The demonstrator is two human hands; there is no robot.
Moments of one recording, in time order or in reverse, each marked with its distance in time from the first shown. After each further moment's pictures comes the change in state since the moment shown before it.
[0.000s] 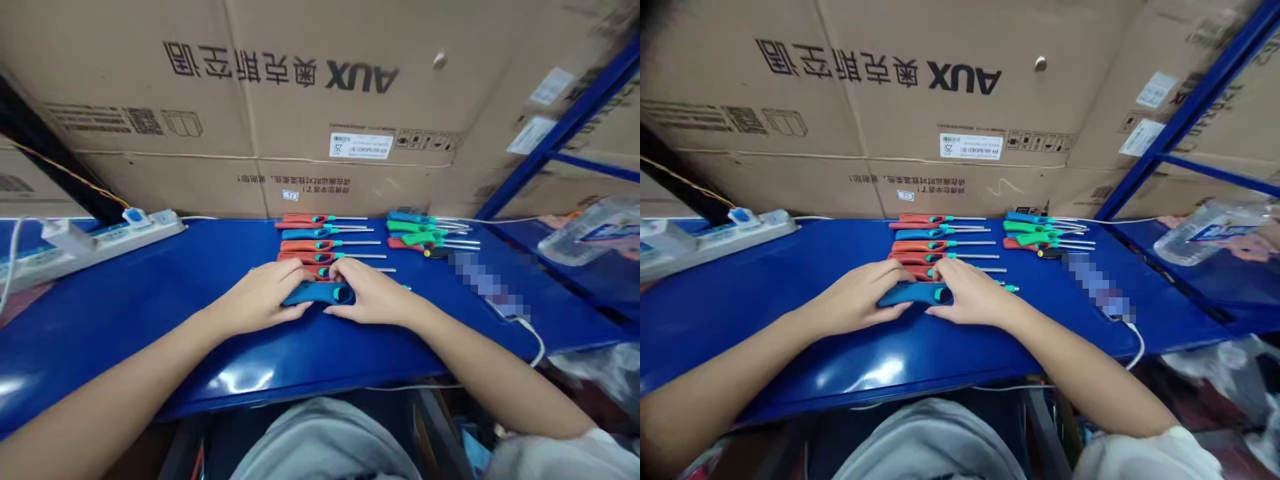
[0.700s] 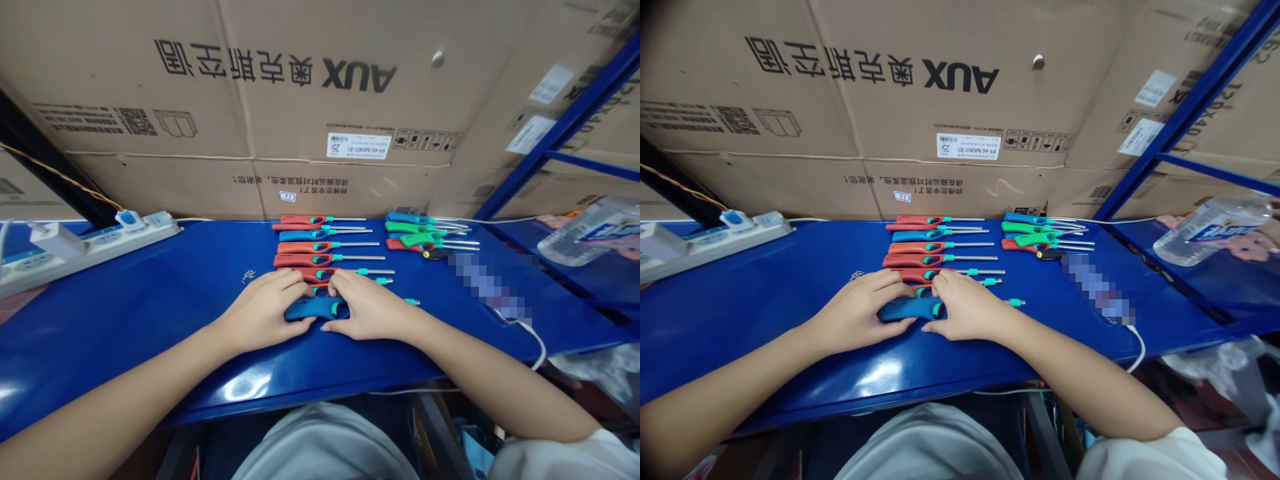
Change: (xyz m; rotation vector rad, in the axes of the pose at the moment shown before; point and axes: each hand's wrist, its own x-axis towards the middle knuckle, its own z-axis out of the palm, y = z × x) left_hand 0.001 0.016 0.012 -0.024 0.086 -0.037; right_hand -0.004 -0.014 0.003 -0.058 -0.114 0.124
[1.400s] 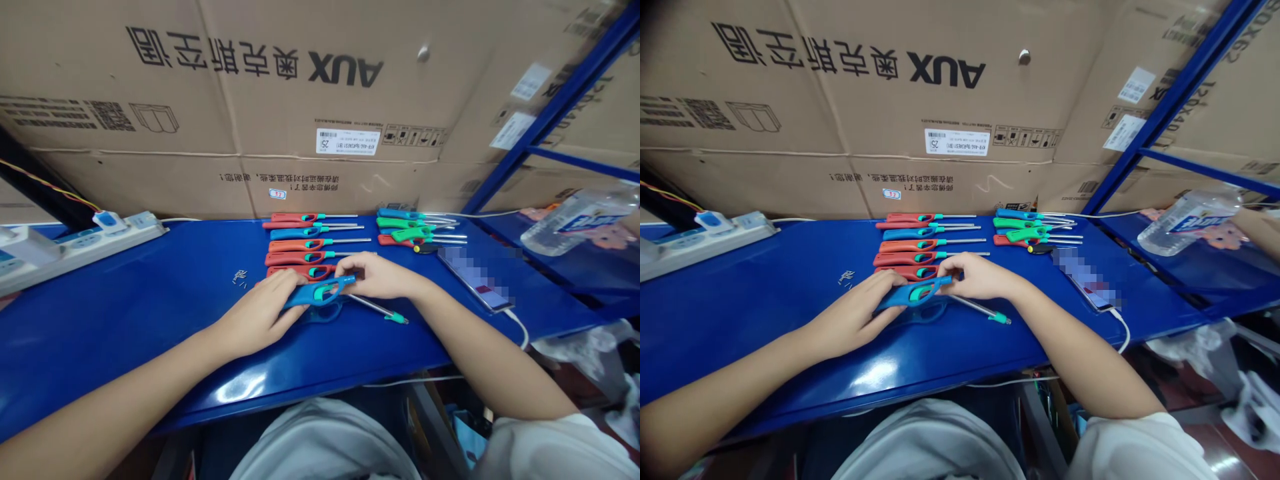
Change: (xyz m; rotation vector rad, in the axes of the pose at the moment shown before) left_hand -0.003 0.003 0.006 -0.242 -0.058 -0.118; right_hand 0.009 0.048 -0.020 0.617 -0.117 0.040
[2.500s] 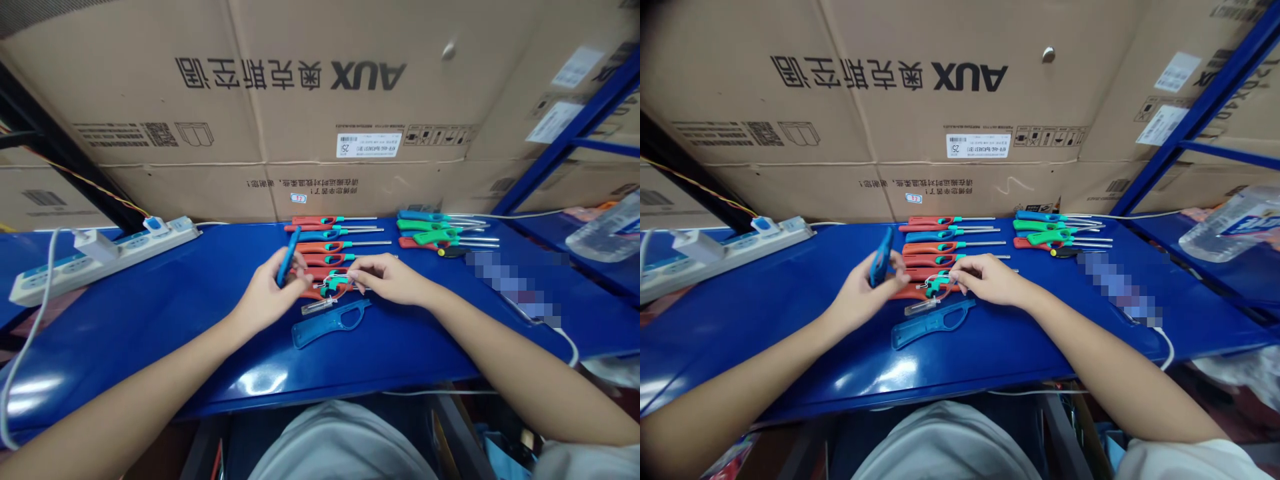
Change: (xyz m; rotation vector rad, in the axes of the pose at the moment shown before) left_hand 0.005 -0.006 -0.008 -0.469 0.409 -0.309; right_hand 0.006 0.000 0.014 -0.008 0.146 -0.061
